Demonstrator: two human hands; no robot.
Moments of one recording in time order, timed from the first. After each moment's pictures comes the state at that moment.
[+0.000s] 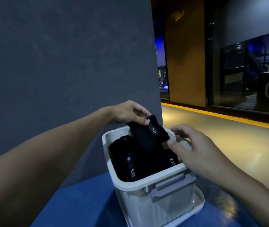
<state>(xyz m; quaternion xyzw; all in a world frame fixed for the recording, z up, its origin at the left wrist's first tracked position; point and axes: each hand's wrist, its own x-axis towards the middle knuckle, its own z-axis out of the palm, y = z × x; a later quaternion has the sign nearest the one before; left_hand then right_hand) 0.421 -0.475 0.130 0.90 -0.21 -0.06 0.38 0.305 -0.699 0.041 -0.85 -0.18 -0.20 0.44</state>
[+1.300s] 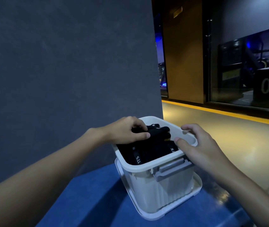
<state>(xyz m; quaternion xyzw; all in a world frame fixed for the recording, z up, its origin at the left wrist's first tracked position) 0.345 -0.464 0.090 0.96 -0.22 0.07 0.14 0.285 -0.697 0.022 -0.82 -0.10 -0.18 0.54</state>
